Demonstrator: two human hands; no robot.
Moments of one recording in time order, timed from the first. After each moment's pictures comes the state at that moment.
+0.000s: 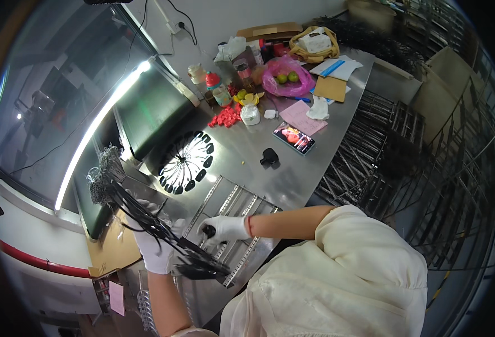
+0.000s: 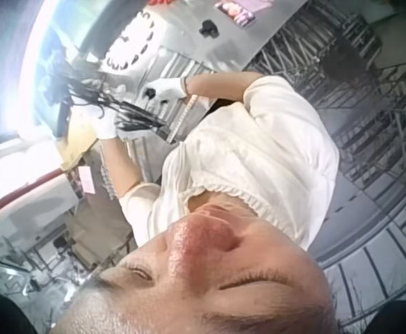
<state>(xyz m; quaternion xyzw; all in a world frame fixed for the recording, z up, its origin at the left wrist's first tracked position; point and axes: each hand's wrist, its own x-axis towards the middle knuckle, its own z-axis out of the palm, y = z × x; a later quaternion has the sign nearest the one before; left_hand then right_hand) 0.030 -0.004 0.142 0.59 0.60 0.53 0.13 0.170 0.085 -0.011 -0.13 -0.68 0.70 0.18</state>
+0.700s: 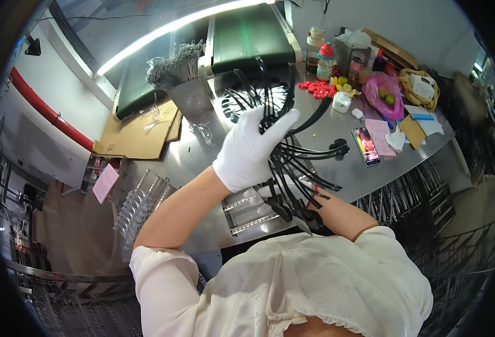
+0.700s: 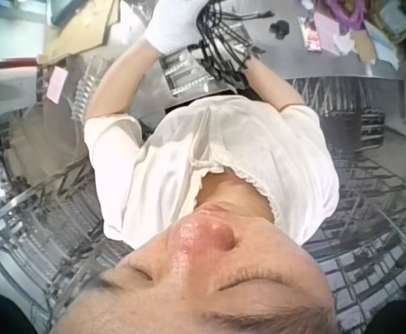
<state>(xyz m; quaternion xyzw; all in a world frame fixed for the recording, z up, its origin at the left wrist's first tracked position) 0.059 0.005 0.152 0.76 0.54 0.32 -0.17 0.205 0.079 0.033 -0.11 -0.46 0.88 -0.04</state>
